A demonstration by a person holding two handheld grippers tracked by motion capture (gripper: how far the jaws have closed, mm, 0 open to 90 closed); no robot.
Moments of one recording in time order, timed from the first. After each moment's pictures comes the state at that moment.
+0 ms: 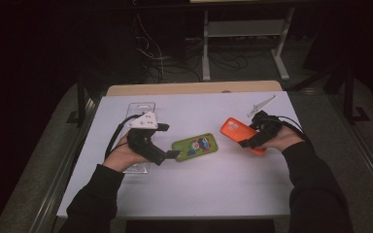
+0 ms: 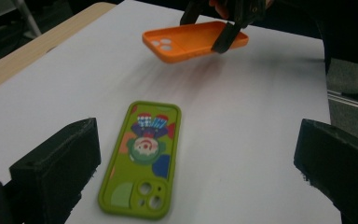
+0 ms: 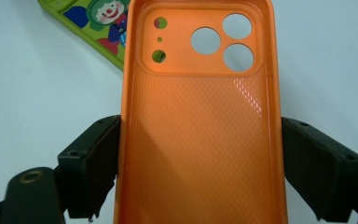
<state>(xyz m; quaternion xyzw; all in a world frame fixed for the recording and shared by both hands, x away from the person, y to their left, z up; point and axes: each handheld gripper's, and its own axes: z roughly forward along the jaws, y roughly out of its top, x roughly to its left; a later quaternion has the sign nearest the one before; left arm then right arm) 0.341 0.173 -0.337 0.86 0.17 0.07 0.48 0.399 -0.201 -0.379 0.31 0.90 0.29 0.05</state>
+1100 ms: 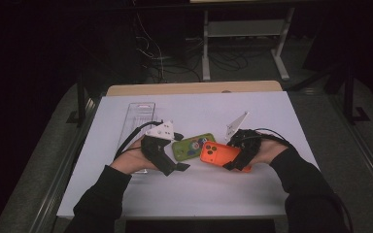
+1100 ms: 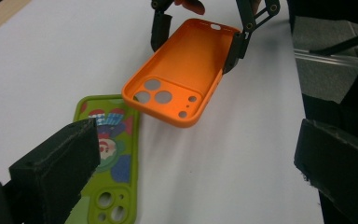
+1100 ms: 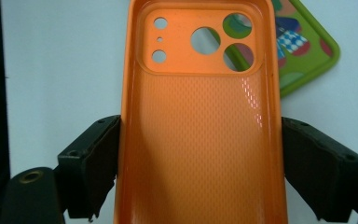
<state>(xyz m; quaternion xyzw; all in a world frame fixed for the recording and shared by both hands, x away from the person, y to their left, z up) 0.331 0.146 -0.350 0.89 0.09 0.03 0.44 0.361 -0.139 -0.382 0.13 0.96 0.26 0.02</state>
